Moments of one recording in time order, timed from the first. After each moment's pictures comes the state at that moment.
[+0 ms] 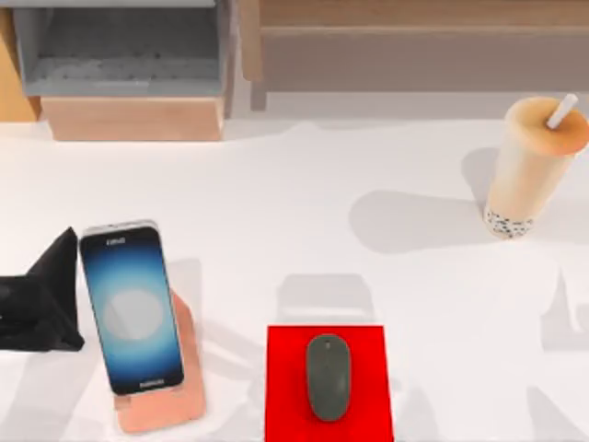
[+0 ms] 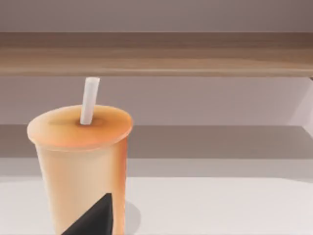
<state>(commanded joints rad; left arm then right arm) -0.36 0.16 0.26 -0.26 -0.08 -0.34 0.00 0.00 0.00 0.00 0.00 0.00</state>
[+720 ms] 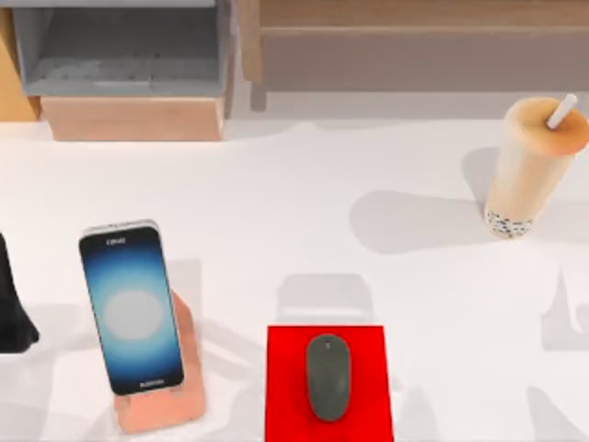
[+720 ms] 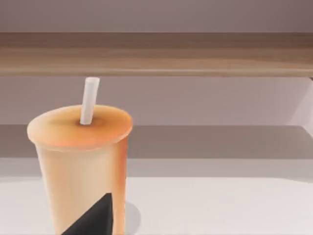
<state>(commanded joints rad) 0.00 0.00 0.00 0.00 0.00 0.00 0.00 0.00 0.00 0.00 0.00 0.00</state>
